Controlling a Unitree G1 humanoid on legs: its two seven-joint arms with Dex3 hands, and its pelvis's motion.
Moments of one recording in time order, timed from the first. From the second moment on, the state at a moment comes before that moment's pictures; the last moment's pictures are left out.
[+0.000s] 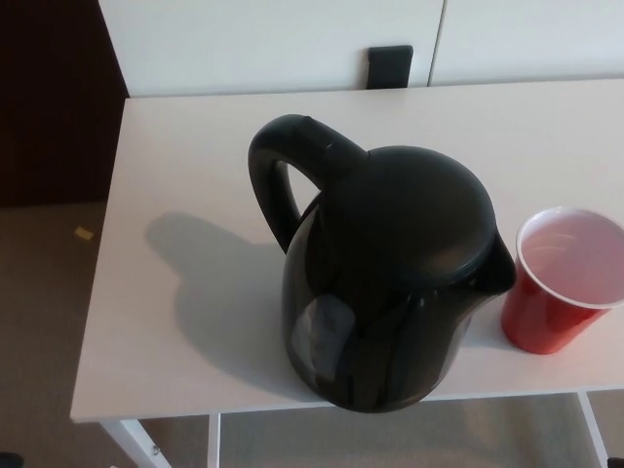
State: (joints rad) left_arm -0.07 0.55 0.16 1.21 0.04 -0.35 -0.17; right_arm -0.07 -0.37 0.00 1.26 -0.17 -0.40 -0.08
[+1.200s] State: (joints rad) left_arm -0.25 0.69 0.20 -0.02 -0.15 -0.16 -0.28; right_arm -0.07 -0.36 -0.05 1.26 -0.15 -0.40 -0.07
